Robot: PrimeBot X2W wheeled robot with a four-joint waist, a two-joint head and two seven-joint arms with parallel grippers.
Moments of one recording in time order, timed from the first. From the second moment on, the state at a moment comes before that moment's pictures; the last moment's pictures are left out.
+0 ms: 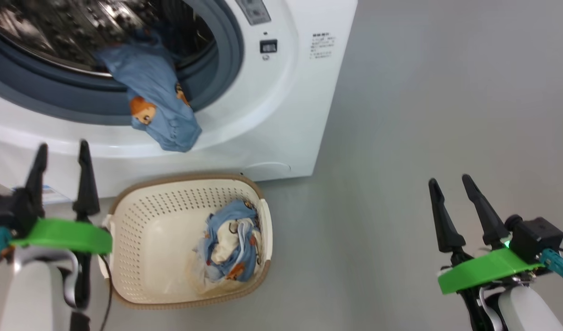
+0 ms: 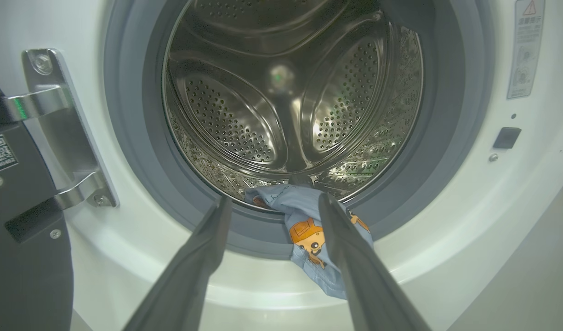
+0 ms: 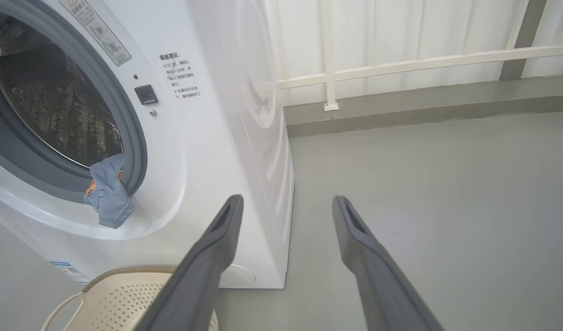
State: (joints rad) left arm -0.50 0.15 0.11 0.51 -0.18 -0.13 -0.26; right arm -0.17 -0.13 0.10 0.23 0.36 0.13 -0.25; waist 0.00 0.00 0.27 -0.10
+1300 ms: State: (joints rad) left arm 0.00 0.11 0.15 0.28 -0.17 -0.13 -0.26; right arm 0.06 -0.18 0.09 0.22 0.38 0.13 -0.25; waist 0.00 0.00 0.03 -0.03
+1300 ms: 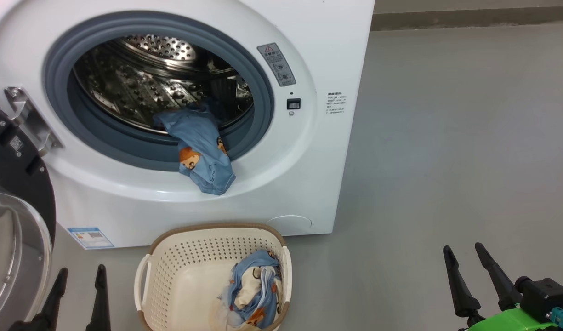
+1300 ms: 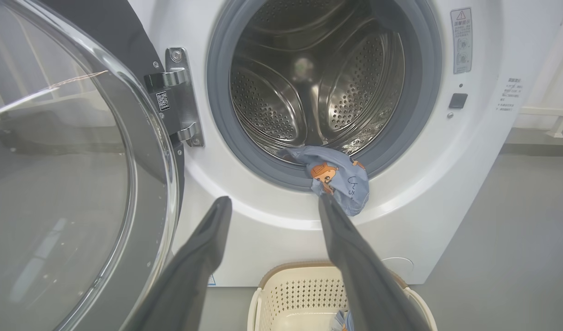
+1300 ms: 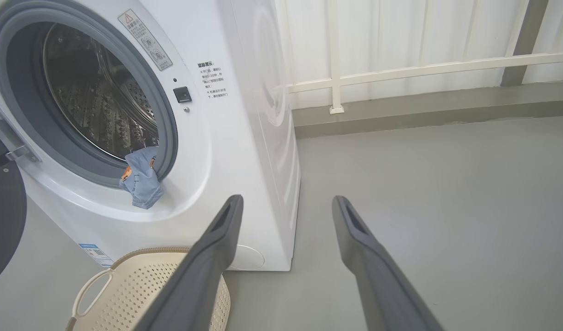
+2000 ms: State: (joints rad) left arm -0.15 0.12 0.10 0.33 -0.20 -0.13 -0.26; right arm -0.03 -0.14 0.07 0.19 0.38 0.13 -0.25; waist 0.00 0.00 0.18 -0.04
